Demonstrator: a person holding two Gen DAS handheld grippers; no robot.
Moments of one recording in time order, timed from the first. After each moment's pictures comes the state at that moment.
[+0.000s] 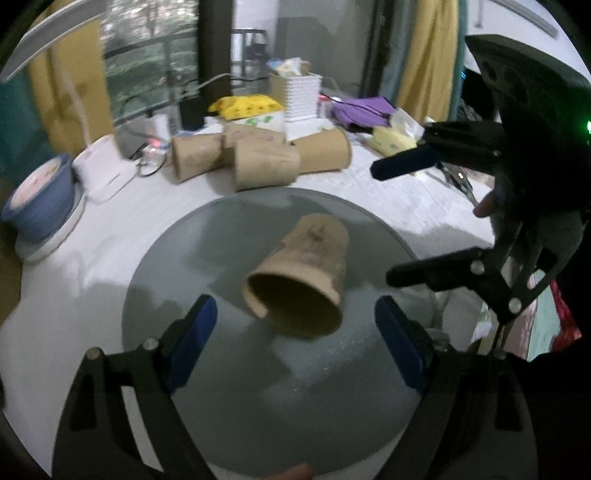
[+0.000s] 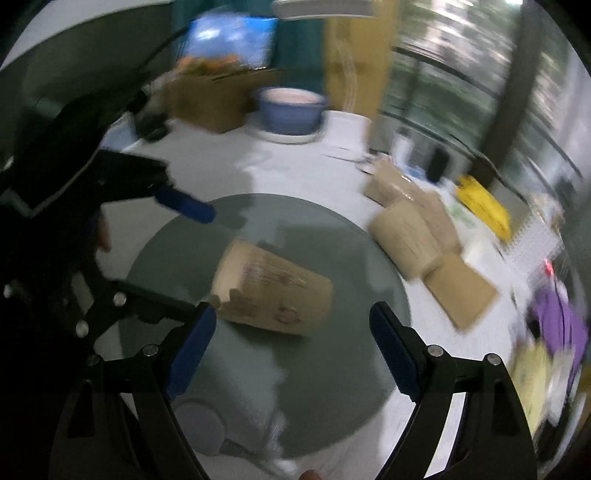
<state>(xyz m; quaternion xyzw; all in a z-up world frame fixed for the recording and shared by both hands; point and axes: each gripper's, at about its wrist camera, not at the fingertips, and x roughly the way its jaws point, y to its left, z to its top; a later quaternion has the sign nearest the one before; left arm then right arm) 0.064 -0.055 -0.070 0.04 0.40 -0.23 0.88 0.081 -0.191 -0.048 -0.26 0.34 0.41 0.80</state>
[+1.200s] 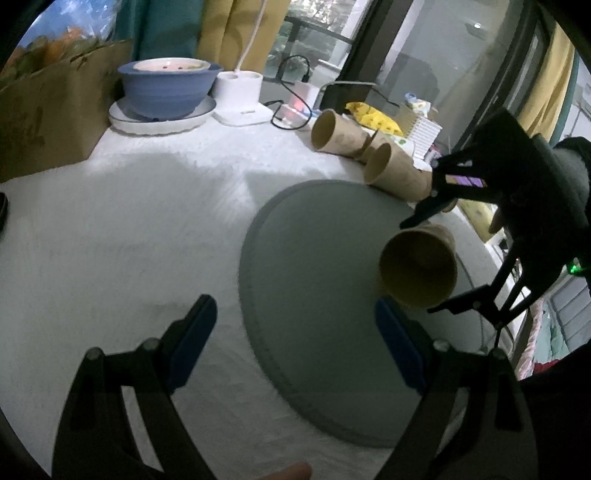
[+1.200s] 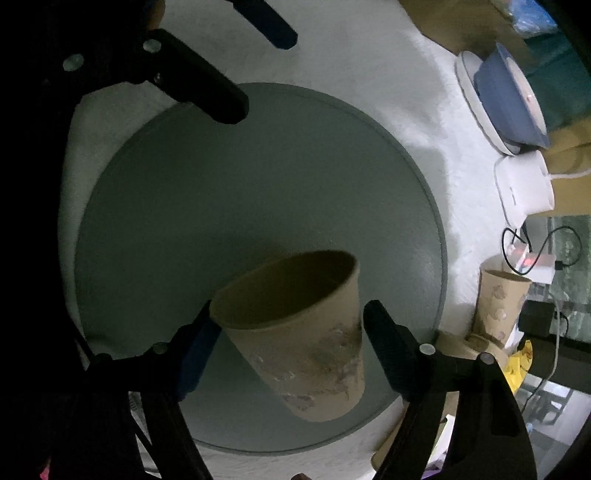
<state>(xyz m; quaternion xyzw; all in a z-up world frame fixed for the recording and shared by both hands) 0.049 0.060 -0.105 -0.14 0.41 -0.09 0.90 0.101 -0.072 -0.117 -0.62 0.37 0.50 0.48</state>
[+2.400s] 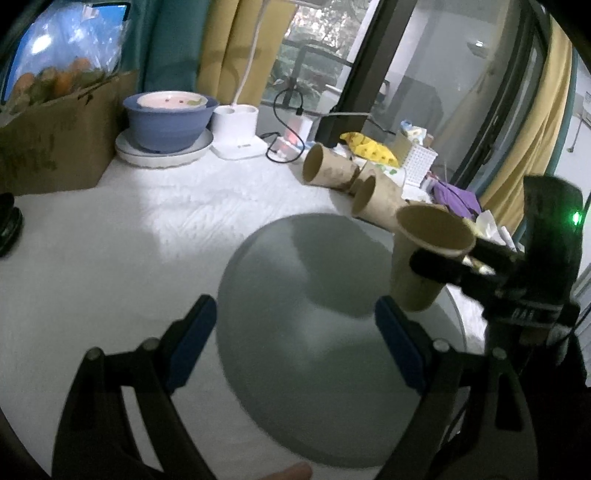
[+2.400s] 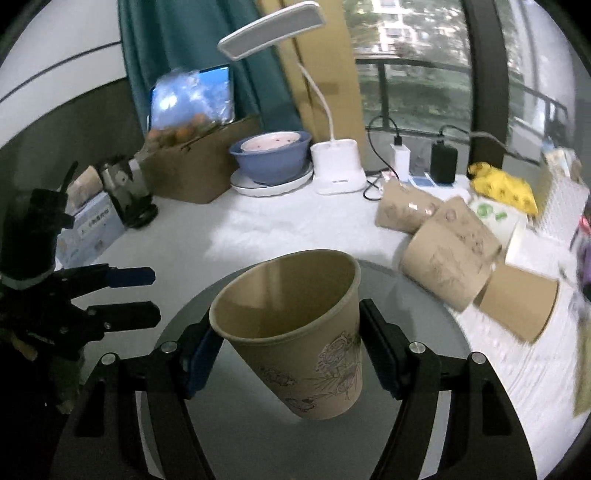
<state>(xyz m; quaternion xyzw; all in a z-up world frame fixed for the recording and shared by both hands) 0.045 0.035 -0.078 -0.14 0.37 -0.06 0.92 0.122 -0.164 -0.060 -0.06 0.34 0.40 0.85</state>
